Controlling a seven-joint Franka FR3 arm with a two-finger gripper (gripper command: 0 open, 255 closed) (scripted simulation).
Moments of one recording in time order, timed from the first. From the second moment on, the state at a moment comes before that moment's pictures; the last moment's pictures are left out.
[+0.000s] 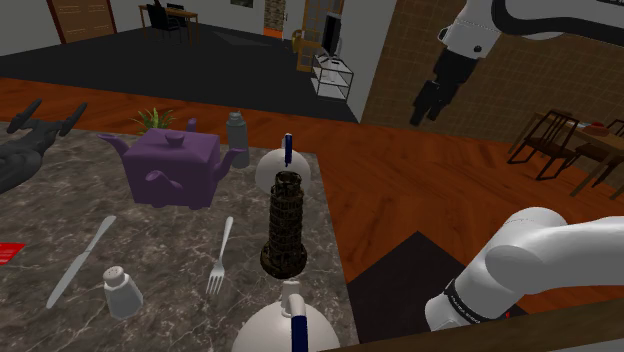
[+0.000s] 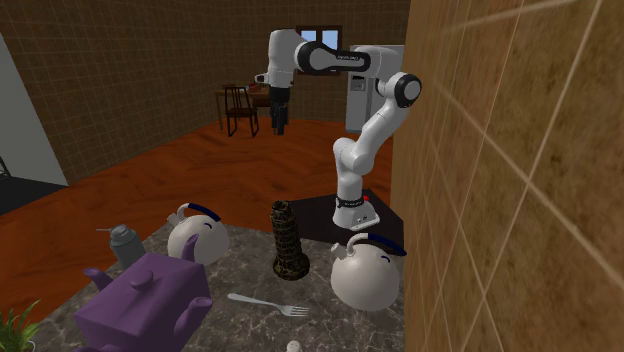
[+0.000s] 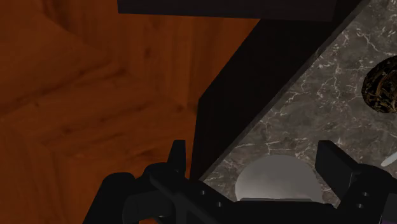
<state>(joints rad) -0.01 -0.82 0.00 -2.31 0.00 1.60 -0.06</state>
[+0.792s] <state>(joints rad) 0.05 -0.67 0.23 -2.25 0.10 1.63 0.16</state>
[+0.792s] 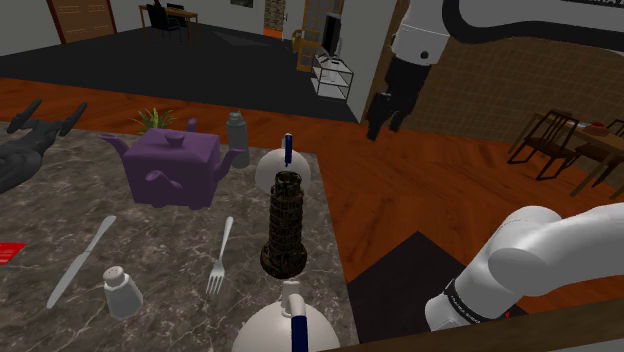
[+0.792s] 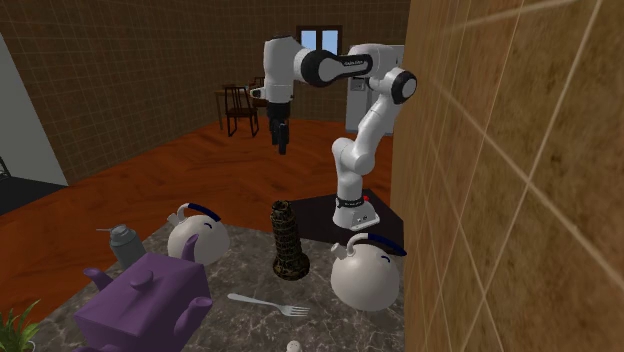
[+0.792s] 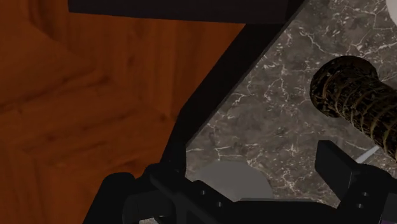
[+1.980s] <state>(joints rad) 0.10 -0.14 0.60 -1.90 0.06 1.70 0.60</state>
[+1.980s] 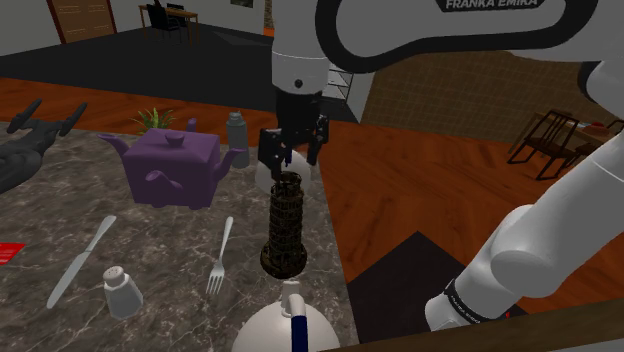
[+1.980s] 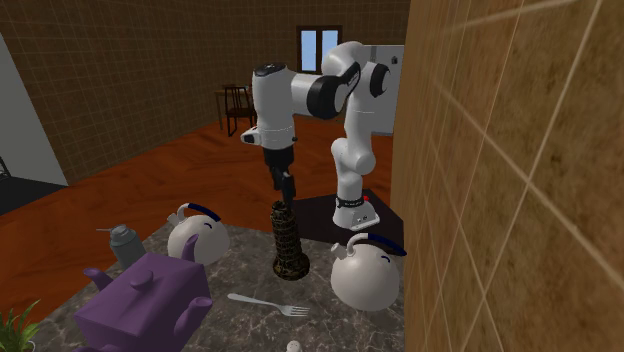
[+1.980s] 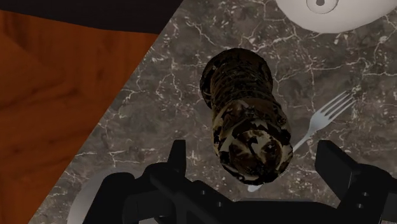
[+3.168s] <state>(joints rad) 0.10 -0.11 0.62 -1.97 0.05 1.79 0.61</state>
